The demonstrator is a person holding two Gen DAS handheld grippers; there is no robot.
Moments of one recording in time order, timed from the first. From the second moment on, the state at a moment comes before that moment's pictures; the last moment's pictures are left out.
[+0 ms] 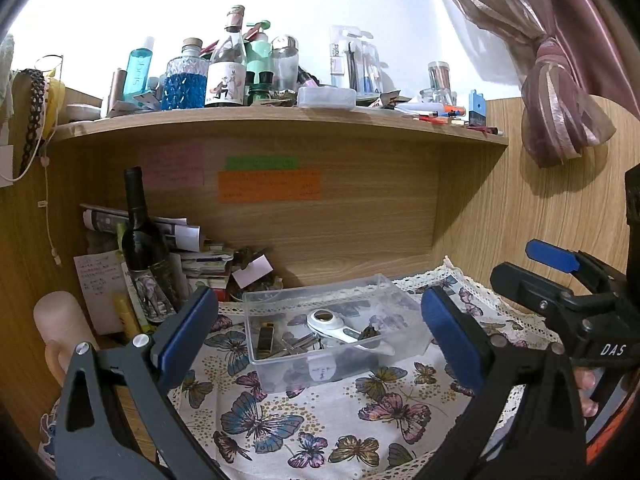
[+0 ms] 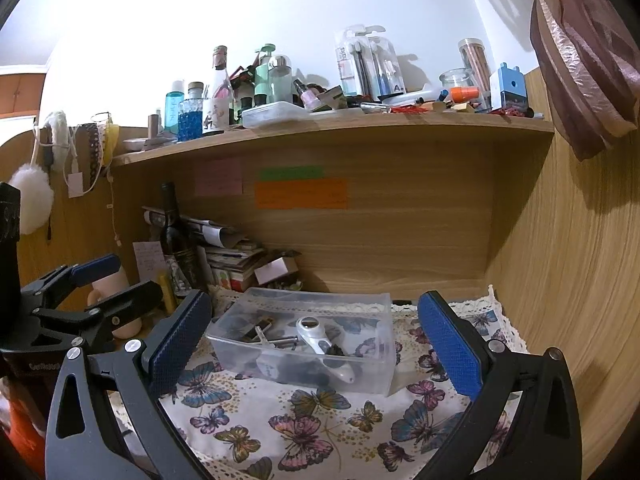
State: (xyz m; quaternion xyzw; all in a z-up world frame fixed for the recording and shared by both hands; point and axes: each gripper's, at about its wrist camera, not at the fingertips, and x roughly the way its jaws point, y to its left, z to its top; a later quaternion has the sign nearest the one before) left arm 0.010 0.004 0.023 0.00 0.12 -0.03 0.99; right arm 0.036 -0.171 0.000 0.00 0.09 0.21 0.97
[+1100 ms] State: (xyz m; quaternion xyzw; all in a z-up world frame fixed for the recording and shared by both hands) left arm 0.011 0.005 0.021 -0.01 0.12 -0.04 0.99; right arm 0.032 -0.166 0.000 0.00 0.09 0.21 0.97
